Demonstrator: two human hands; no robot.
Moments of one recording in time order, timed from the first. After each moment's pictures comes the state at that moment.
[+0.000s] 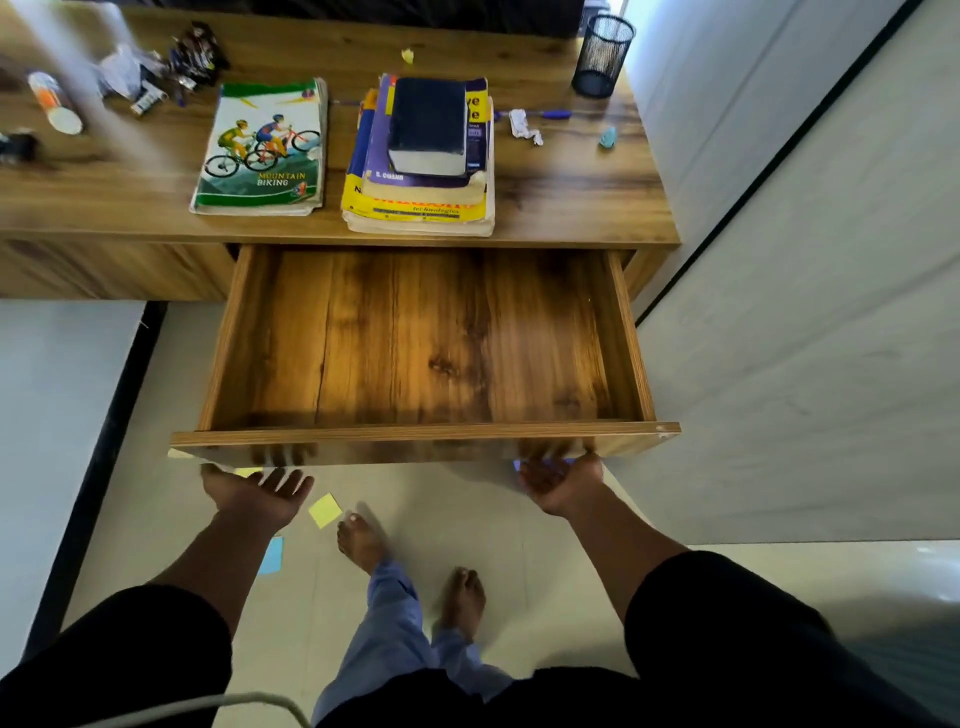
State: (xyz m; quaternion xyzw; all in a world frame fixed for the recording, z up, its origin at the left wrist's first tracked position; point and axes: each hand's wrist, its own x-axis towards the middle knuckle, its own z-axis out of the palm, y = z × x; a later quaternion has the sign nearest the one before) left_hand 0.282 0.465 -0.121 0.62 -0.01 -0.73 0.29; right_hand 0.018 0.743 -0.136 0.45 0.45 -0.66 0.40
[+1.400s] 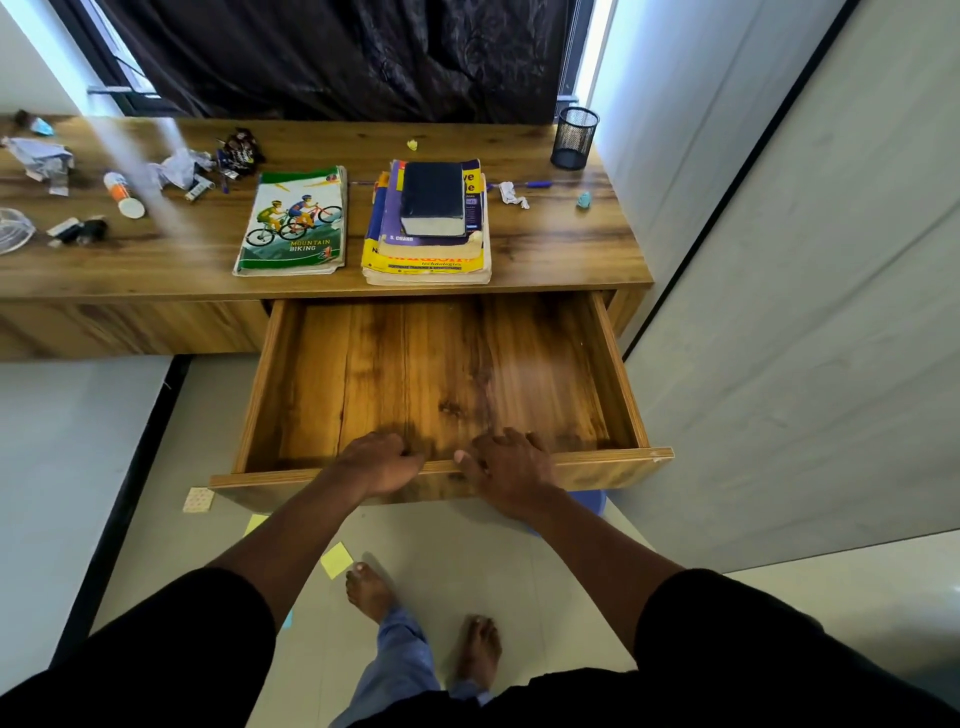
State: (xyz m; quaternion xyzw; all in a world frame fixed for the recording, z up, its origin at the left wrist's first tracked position) left_hand 0.194 0.513 -0.036 0.33 -0.88 -0.26 -0.23; right_hand 0.071 0.691 -0.072 -0.42 0.89 -0.07 0.16
